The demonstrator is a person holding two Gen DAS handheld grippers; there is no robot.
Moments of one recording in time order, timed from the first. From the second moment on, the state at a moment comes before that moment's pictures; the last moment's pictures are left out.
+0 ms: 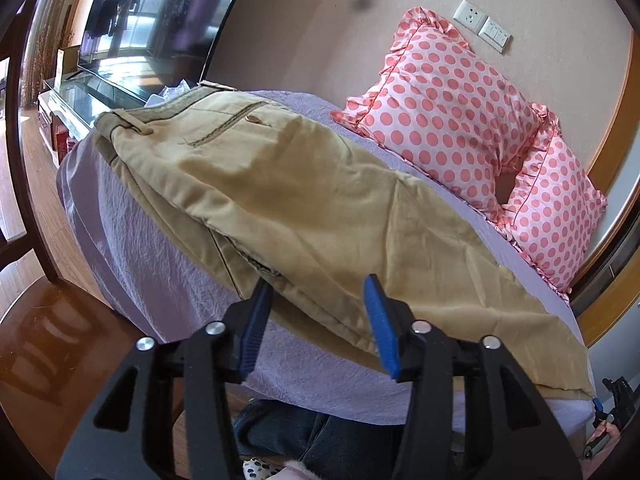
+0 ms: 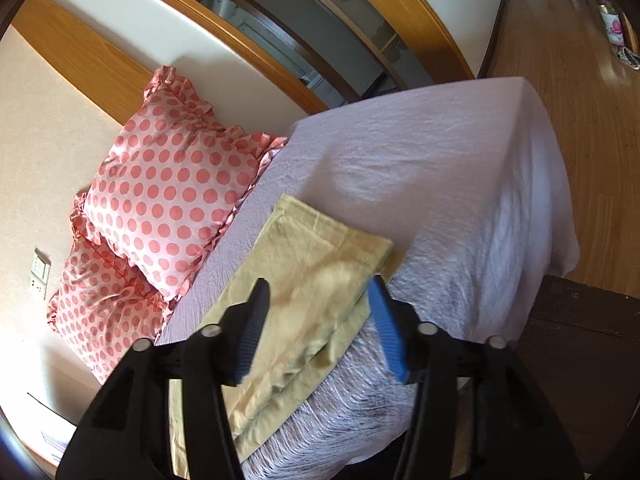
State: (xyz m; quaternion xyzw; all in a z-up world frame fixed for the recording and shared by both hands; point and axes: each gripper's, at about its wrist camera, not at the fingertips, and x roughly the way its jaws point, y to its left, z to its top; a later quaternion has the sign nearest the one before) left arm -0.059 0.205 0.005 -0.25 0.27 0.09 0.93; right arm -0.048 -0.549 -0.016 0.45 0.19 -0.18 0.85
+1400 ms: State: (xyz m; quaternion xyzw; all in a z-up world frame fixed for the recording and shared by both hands) left arm -0.085 0.260 -0.021 -0.36 0.22 0.10 0.90; right arm 0.044 -0.081 0.012 0.04 0.31 0.41 0.86
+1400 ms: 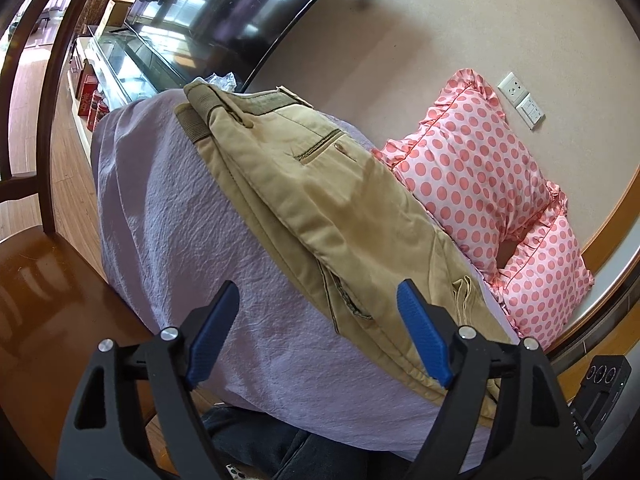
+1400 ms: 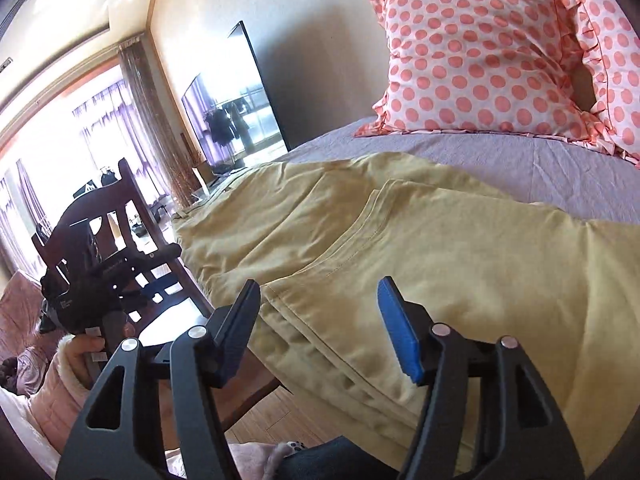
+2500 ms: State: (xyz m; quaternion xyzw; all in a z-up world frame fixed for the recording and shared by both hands) left arm -0.010 0.315 0.047 -0.33 0.20 0.21 0.90; right arm 0.034 -0.123 0.012 0.10 0.28 0.40 0.87
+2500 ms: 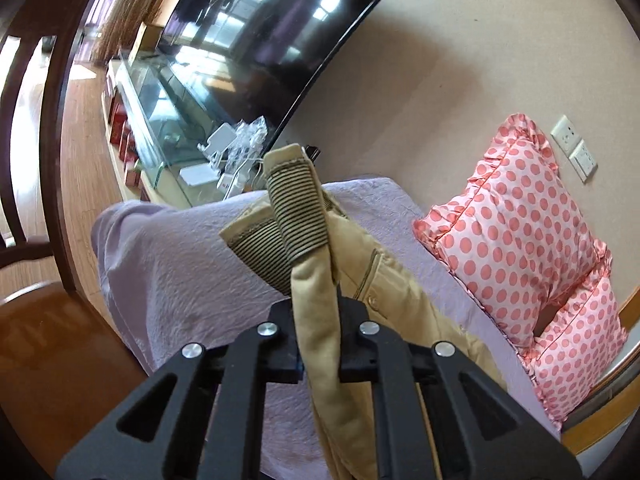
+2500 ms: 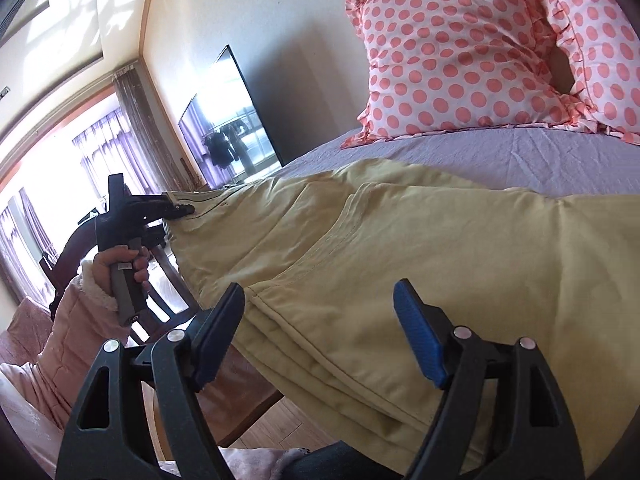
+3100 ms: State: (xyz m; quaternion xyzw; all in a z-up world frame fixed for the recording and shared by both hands) left arm 0.054 -0.109 0.034 0.03 0.35 -0.28 0.89; right arm 0.008 -0.356 0.007 0.34 0.21 0.16 0.90
